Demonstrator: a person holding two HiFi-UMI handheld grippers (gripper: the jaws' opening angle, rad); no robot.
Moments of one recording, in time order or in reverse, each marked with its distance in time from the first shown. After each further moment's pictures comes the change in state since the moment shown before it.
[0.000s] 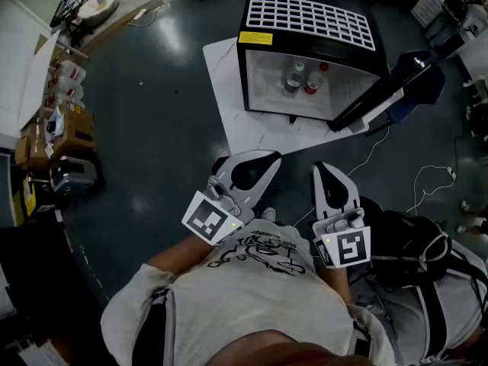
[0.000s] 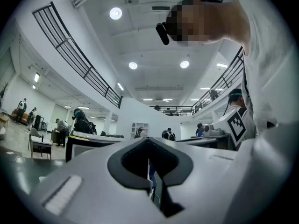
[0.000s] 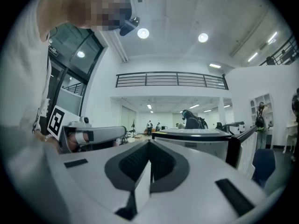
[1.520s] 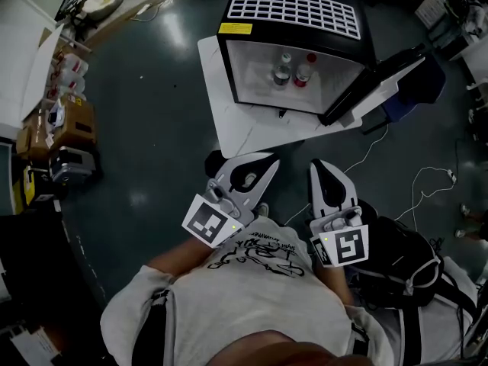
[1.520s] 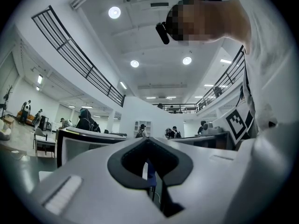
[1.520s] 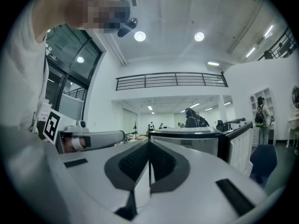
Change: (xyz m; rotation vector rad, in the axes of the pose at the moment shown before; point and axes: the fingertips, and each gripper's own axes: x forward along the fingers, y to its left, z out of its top) left arm 0.030 -0.056 -0.018 0.004 0.026 0.054; right arm -0.046 -0.037 -0.006 0.042 -0.016 0.028
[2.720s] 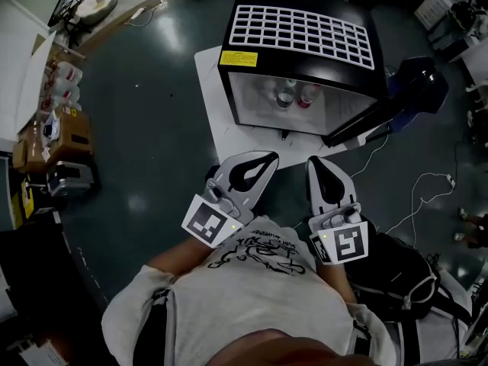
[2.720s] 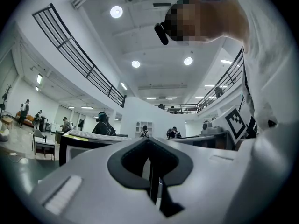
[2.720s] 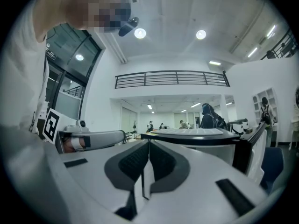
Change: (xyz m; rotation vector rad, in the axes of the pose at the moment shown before) left arm 0.044 0.099 0.006 0.004 -0.012 -0.004; right arm 0.105 -0.032 0.004 -0.017 0.007 0.003
